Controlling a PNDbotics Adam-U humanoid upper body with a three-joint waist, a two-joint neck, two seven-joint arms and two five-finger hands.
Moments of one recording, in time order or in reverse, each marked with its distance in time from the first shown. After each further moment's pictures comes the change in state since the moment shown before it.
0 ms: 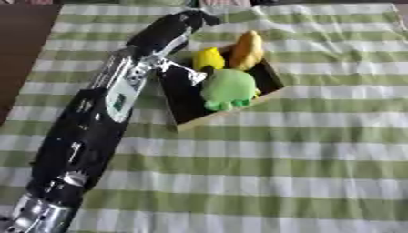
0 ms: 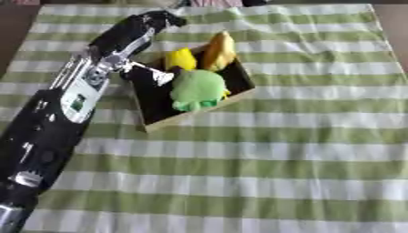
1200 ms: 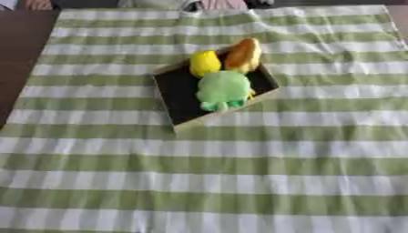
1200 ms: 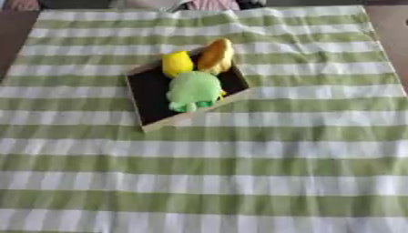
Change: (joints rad) left arm 0.419 0.497 0.295 -0.744 0.941 0.090 0.330; right arm 0.045 0.001 -0.033 0.000 0.012 -0.065 -0.065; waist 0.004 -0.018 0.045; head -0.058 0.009
